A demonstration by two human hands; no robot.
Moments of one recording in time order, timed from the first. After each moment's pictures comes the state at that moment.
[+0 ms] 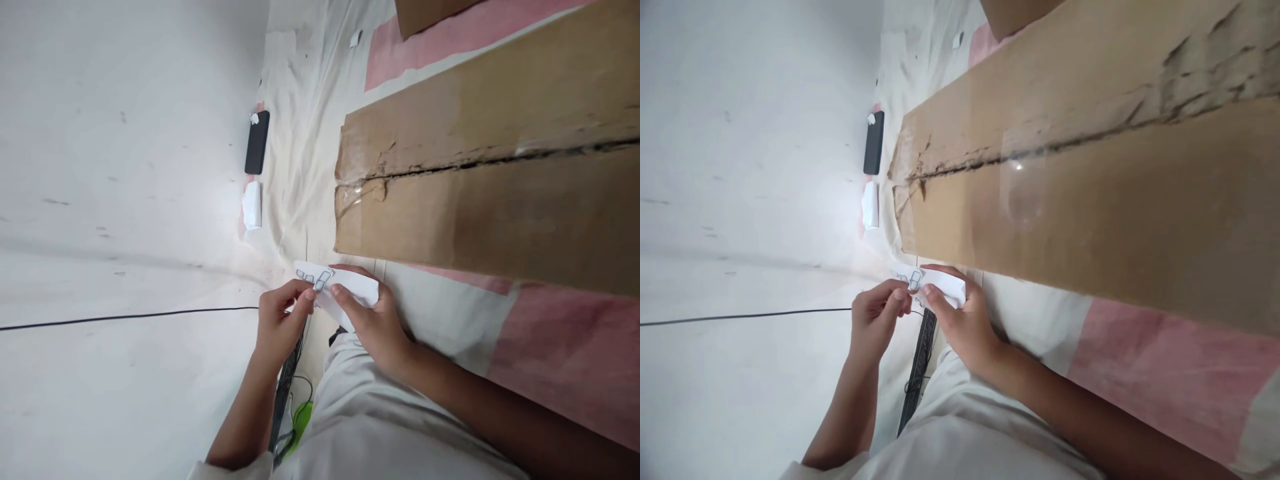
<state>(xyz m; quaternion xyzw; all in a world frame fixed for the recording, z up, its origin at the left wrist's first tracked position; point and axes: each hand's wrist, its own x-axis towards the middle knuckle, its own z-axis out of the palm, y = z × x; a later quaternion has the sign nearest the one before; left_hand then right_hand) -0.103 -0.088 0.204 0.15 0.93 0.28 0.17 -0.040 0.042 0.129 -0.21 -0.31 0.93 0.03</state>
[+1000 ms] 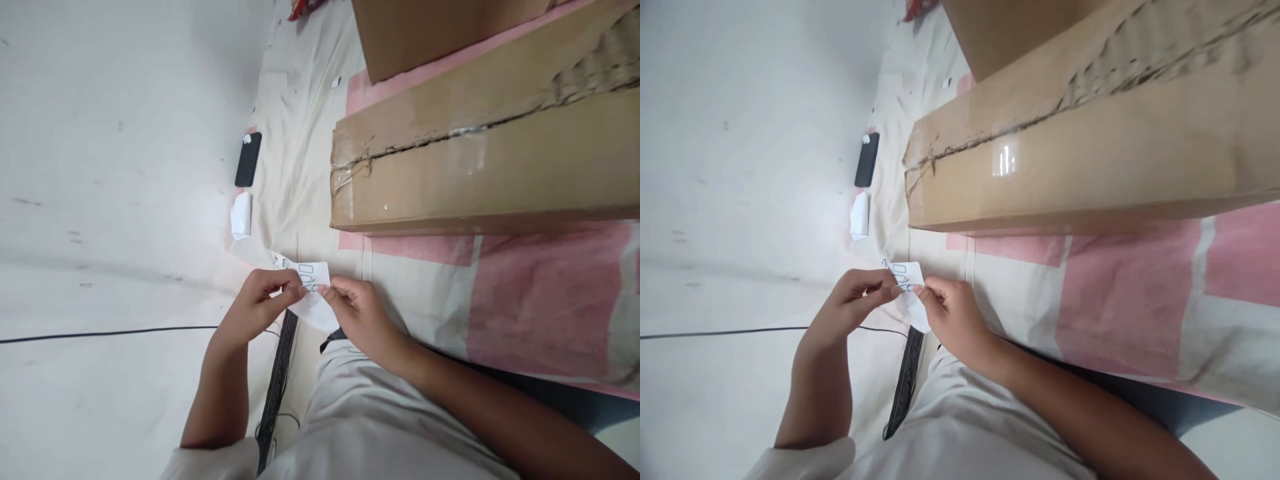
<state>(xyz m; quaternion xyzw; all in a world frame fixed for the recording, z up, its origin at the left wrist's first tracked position) -0.147 -0.092 0.232 0.27 0.86 0.27 0.35 -0.030 0.036 0.127 -0.12 -0.54 0.84 0.03</state>
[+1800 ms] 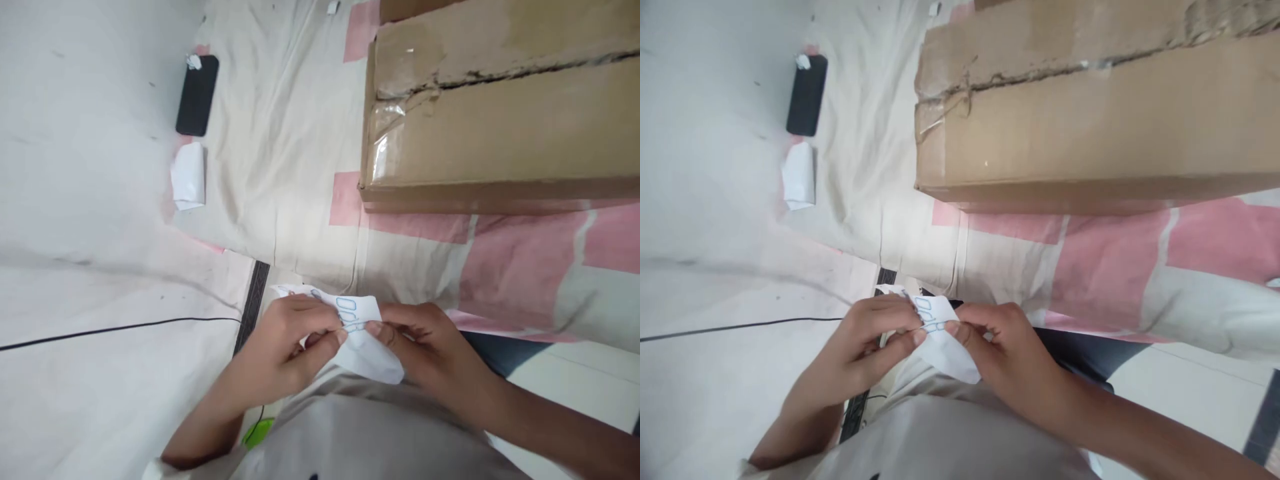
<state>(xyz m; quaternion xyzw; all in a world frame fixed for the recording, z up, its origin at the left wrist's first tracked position) -0.088 -0.097 0.215 0.39 0.74 0.37 0.41 0.048 0.083 0.168 -0.17 -0.59 0.77 -0.18</state>
